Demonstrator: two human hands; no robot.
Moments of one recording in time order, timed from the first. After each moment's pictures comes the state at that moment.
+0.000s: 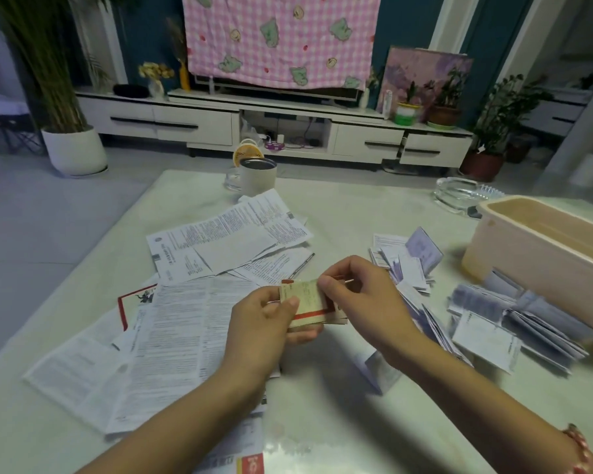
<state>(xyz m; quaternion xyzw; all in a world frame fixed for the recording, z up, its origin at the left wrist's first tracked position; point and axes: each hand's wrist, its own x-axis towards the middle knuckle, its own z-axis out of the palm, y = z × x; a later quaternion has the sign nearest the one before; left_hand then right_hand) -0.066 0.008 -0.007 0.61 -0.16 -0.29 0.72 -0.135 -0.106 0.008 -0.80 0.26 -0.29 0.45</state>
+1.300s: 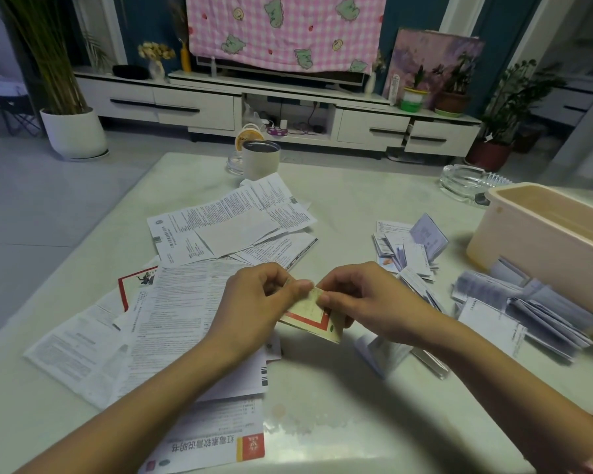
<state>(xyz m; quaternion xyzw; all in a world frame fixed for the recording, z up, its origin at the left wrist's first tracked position) -0.037 0.011 -0.018 0.72 -0.34 -0.15 0.58 -0.144 -0.116 0.014 -0.90 0.17 -0.06 0.41</state>
